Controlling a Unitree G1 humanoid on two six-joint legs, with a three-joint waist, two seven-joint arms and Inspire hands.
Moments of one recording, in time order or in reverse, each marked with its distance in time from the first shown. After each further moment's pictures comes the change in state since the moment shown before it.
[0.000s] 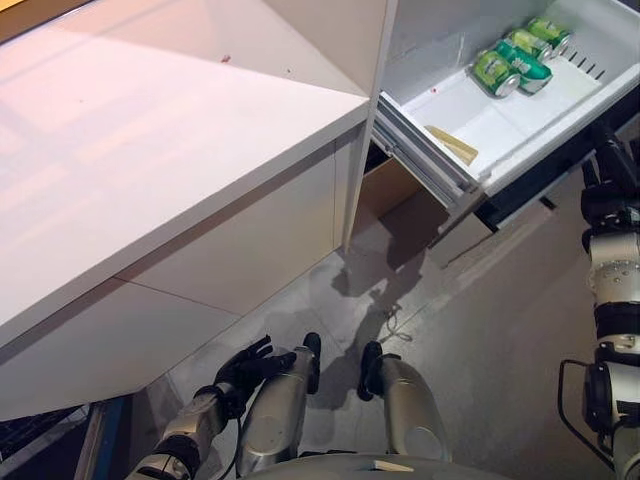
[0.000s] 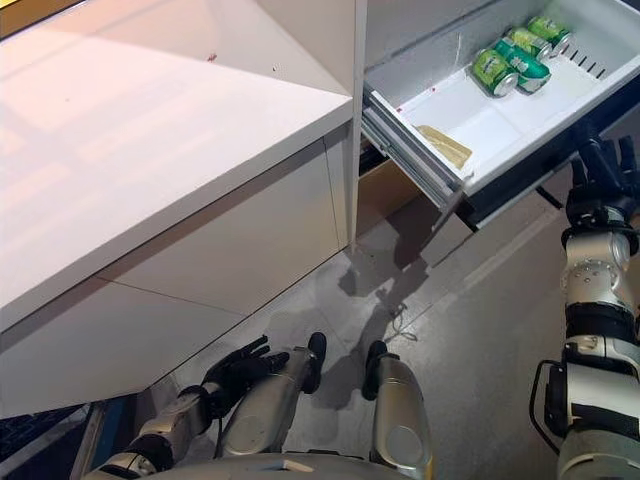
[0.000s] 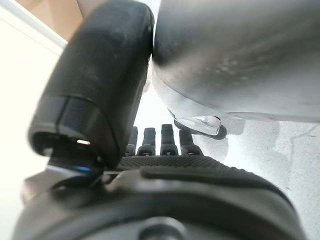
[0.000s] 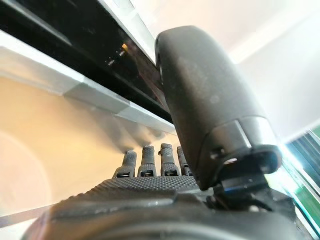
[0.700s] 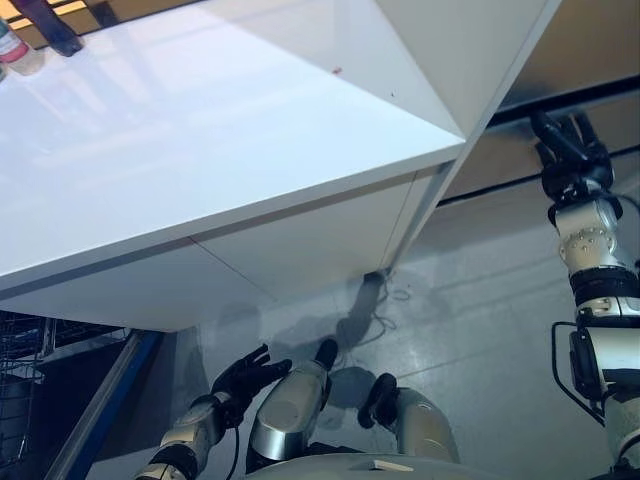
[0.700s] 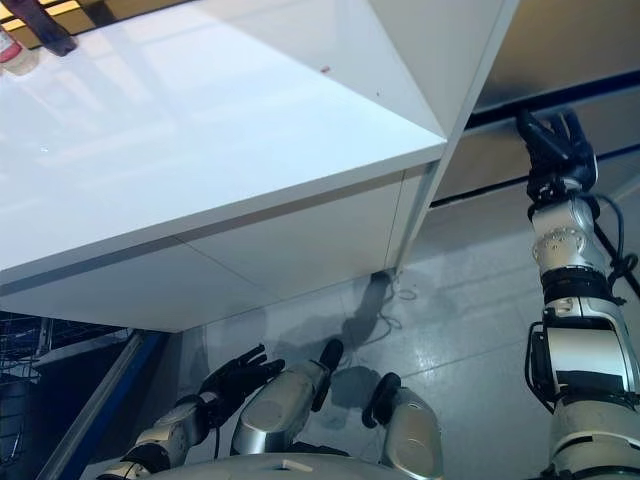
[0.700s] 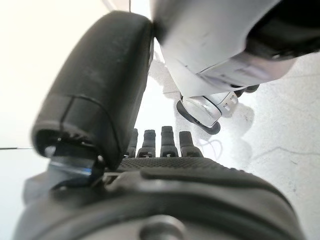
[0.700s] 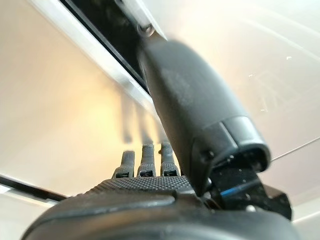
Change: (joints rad) left arm 0.049 -0.003 0.043 0.012 0.039 0.021 -0.027; right arm -0.146 0.012 0.168 0.160 -0.051 0.031 0.013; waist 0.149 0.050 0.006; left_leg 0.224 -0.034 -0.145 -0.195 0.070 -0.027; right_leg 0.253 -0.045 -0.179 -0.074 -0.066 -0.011
